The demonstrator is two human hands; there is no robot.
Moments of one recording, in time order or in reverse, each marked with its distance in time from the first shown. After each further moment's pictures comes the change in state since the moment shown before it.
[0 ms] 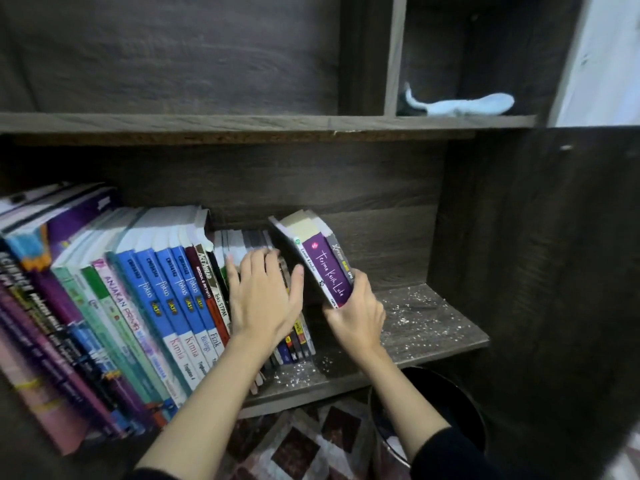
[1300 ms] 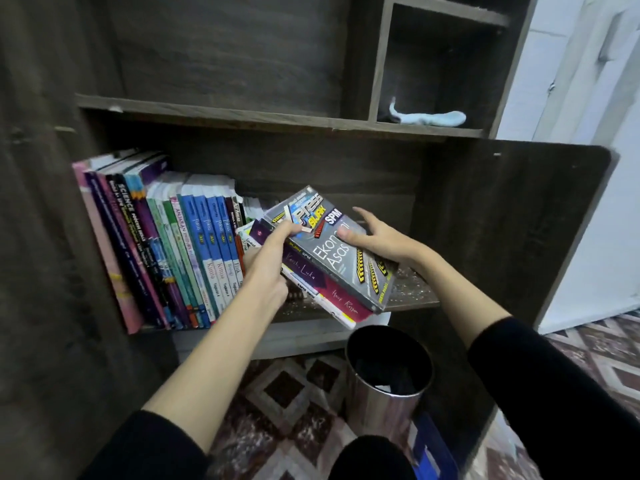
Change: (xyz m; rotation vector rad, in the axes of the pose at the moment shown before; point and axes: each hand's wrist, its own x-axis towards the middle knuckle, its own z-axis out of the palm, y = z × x) left_hand -0.075 0.062 -0.144 -1.710 -0.190 -1.051; right_hand 0.009 -0.045 -0.175 0.218 -0.789 0.027
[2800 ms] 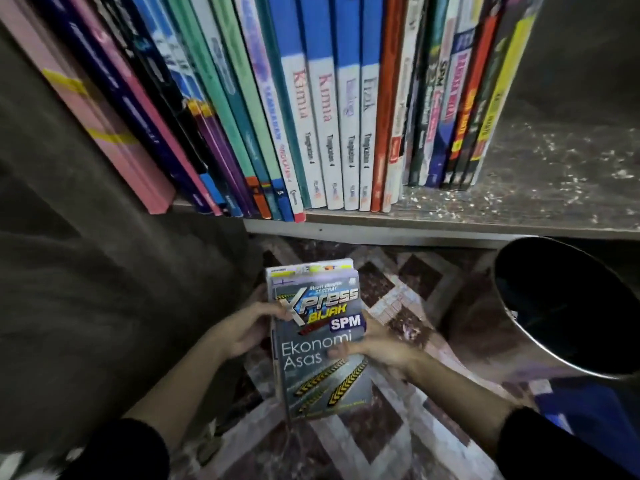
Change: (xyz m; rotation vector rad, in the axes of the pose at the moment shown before) left_hand 0.162 -0.179 -0.337 0.275 -0.051 -0.490; right_hand 0.052 0.238 0.368 0.654 -0.594 0.441
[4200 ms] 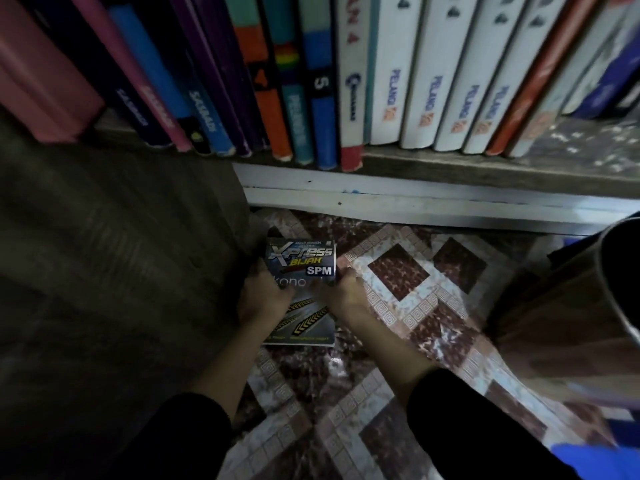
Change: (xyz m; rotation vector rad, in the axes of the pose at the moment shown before) left_hand 0.125 -0.059 -0.050 1.033 0.718 0.047; right_hand 0.172 0.037 0.023 -0.459 0.567 0.223
